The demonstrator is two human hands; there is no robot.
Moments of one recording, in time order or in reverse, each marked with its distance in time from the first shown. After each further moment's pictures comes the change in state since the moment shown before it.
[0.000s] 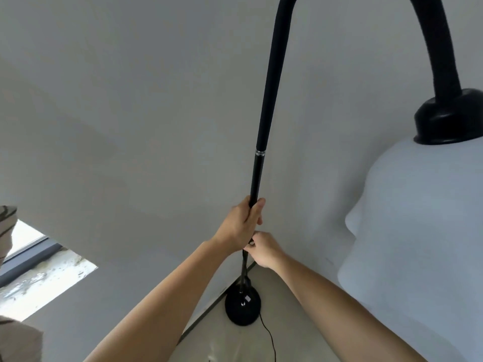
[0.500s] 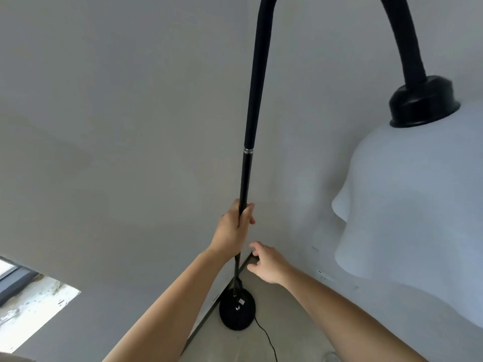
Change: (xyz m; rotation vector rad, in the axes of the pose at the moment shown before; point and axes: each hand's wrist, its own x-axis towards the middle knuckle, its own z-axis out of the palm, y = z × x) left_hand -0.011 -0.014 0.013 0.035 0.001 0.009; right_hand -0.049 0.027 0.016 -0.078 0.010 0.138
